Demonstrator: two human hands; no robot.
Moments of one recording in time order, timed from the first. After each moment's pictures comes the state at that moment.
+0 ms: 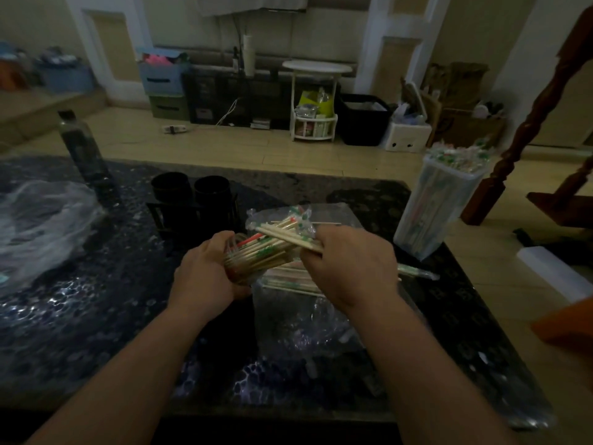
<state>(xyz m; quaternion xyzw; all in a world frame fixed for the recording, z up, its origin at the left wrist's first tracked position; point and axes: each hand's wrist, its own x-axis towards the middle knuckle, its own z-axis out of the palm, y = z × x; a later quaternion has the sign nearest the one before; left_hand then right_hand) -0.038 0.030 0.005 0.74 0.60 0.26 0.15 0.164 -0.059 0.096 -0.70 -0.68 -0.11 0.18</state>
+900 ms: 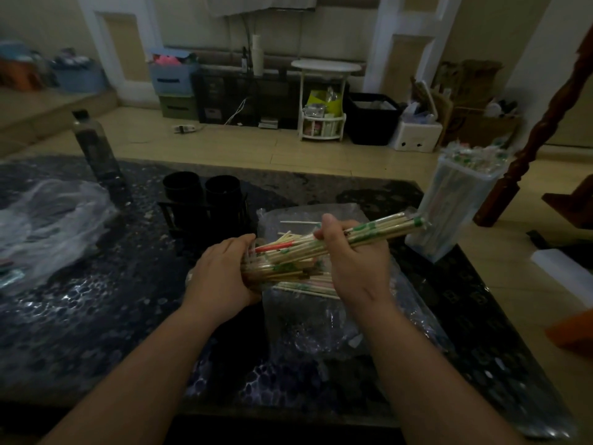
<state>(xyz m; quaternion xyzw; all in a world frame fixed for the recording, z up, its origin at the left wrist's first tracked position) -0.036 0.023 0.013 0.80 0.55 0.22 0.11 0.150 -0.043 0.067 -0.52 -0.46 0.27 0.67</state>
